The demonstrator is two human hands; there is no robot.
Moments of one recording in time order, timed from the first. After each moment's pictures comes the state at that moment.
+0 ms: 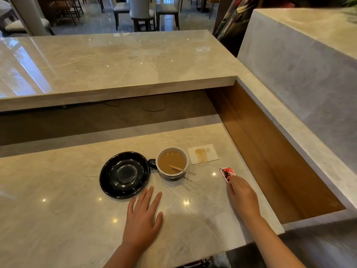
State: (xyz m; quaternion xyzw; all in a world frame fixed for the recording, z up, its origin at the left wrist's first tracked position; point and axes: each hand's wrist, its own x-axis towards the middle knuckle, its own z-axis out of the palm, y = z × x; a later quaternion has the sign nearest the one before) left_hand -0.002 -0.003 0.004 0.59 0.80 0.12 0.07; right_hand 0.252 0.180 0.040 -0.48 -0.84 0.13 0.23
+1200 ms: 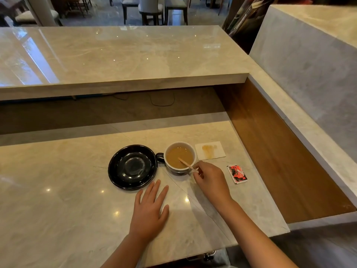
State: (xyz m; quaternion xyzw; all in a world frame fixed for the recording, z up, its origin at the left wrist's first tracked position) left_hand -0.001 -0.004 0.004 0.59 0.79 0.14 0.07; right_hand 0.144 0.147 0.101 -0.43 -0.83 0.27 0.22
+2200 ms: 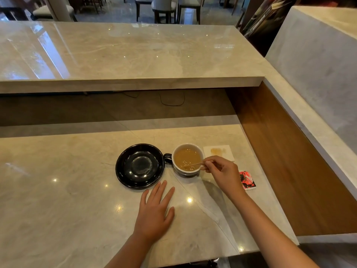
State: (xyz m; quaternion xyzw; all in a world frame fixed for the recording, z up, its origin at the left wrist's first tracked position) left_hand 0.000 -0.003 0.005 0.58 0.80 0.13 0.07; right_hand 0.142 0.180 0.105 -0.41 -0.74 0.46 0.29
